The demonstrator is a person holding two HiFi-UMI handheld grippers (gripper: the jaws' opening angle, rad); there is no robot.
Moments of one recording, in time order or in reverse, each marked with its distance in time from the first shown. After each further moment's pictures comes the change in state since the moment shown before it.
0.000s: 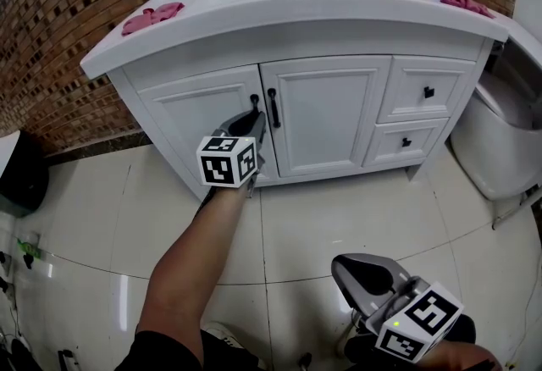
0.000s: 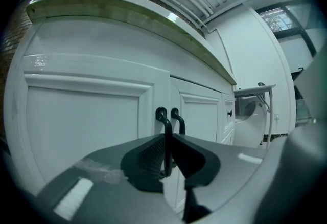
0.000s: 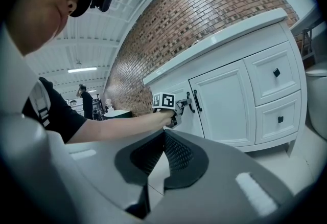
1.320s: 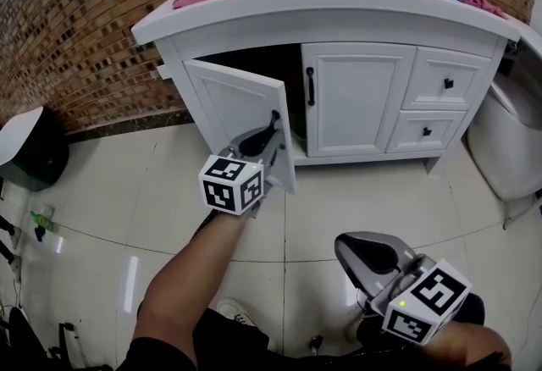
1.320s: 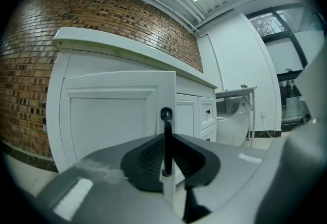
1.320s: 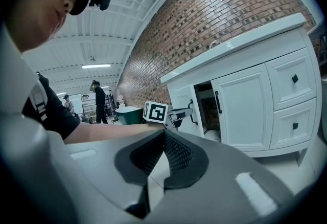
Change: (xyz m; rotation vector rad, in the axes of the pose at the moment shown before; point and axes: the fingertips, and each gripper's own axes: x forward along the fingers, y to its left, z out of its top) left arm -0.135 -0.031 -0.024 0.034 -0.005 -0.055; right arm 0.004 0.067 -0.007 -0.087 0.007 0.113
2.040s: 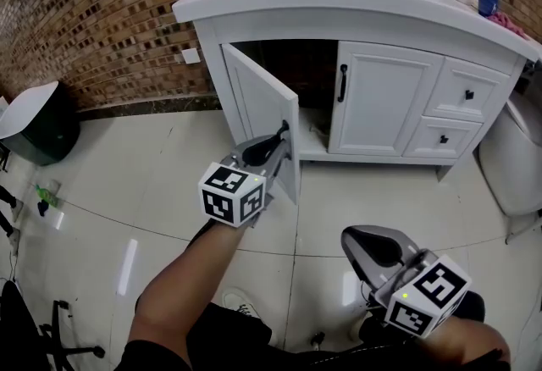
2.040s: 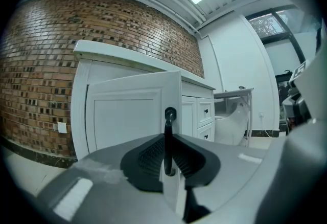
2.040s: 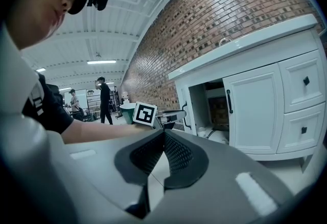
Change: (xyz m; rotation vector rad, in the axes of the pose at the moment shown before) left arm -0.074 0.009 -0.011 -0.007 0.007 0.013; right arm 0.024 0.029 -0.006 -0.047 0.031 0.040
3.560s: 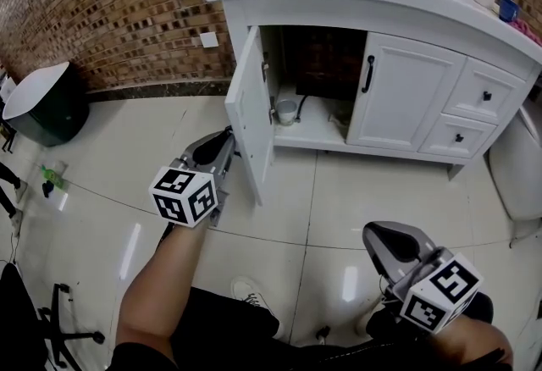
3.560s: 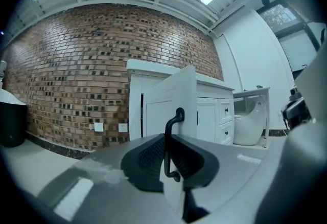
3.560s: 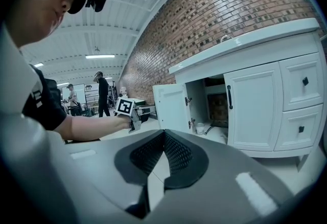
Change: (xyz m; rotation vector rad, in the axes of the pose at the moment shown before) left arm -0.127 0.101 -0.013 -0.036 -0.002 0.226; right arm 0.008 0.010 -0.017 -0.019 0.048 -0.028
